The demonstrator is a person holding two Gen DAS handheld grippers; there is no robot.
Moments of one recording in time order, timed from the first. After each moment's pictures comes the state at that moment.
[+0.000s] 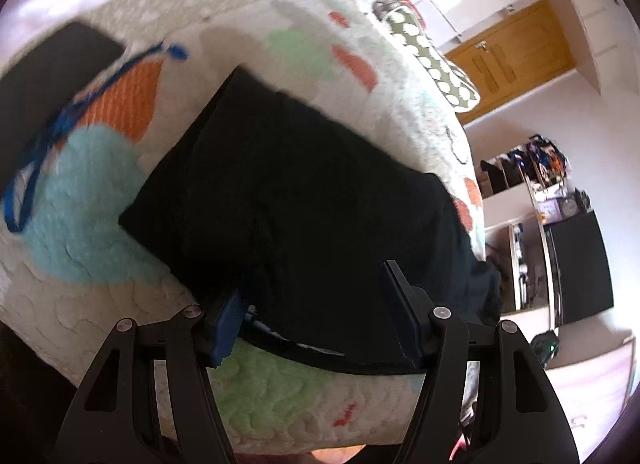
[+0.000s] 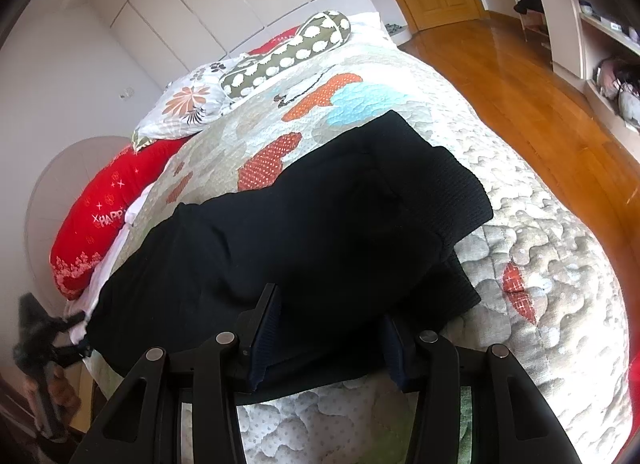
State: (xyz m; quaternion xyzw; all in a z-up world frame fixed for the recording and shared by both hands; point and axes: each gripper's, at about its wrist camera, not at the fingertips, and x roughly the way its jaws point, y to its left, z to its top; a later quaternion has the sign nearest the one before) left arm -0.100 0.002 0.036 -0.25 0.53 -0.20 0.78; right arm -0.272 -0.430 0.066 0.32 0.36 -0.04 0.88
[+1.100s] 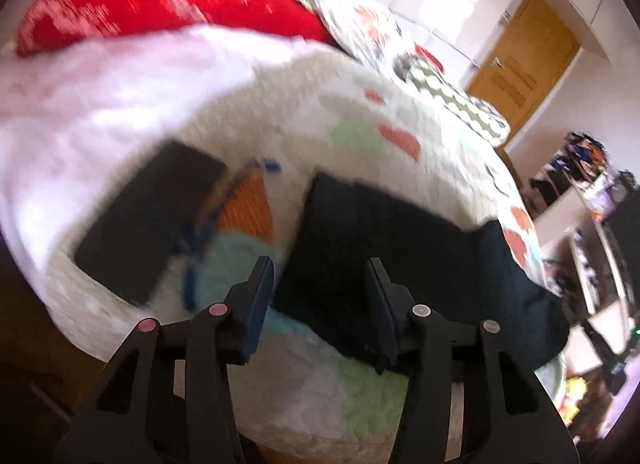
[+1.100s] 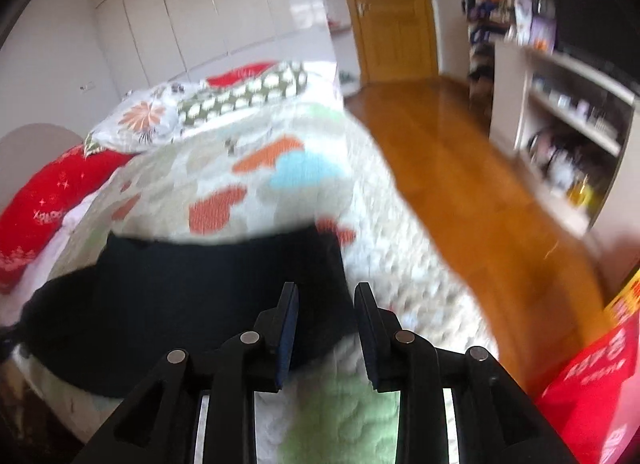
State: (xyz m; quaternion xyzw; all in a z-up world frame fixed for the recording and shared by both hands) left arm -0.132 0.064 0.089 -0.12 0.42 -0.10 0.90; right arm -0.294 -0.419 0.140 0.17 0.33 -0.17 0.91
